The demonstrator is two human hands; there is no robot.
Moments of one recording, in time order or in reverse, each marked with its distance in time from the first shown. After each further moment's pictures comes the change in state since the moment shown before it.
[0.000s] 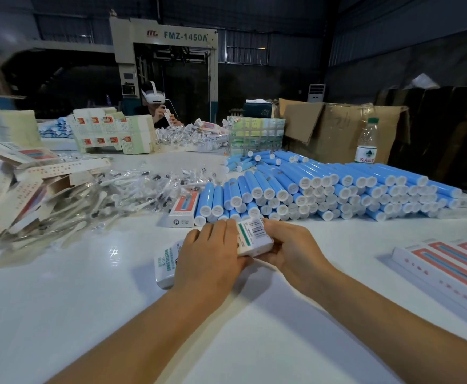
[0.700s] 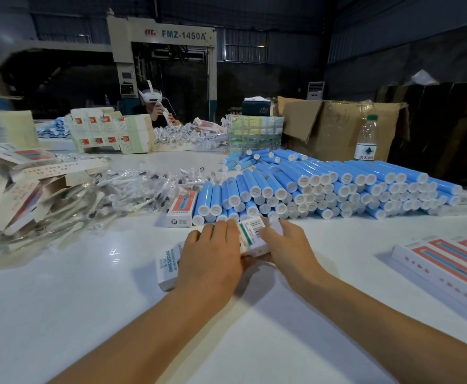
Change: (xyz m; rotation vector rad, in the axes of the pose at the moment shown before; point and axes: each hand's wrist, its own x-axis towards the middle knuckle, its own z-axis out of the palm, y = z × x) left_hand 0.004 0.002 0.008 0.041 -0.027 -0.018; right_hand 0.012 0.015 -0.001 -0.368 0.177 -0.139
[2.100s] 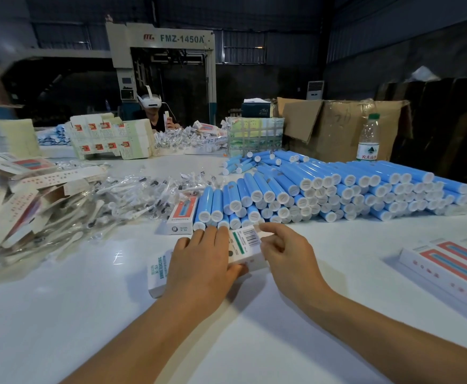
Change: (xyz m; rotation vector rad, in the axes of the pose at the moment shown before) left_hand 0.004 -0.017 0.009 -0.090 0.017 -0.064; right_hand -0.004 0.013 0.000 -0.261 0.040 -0.298
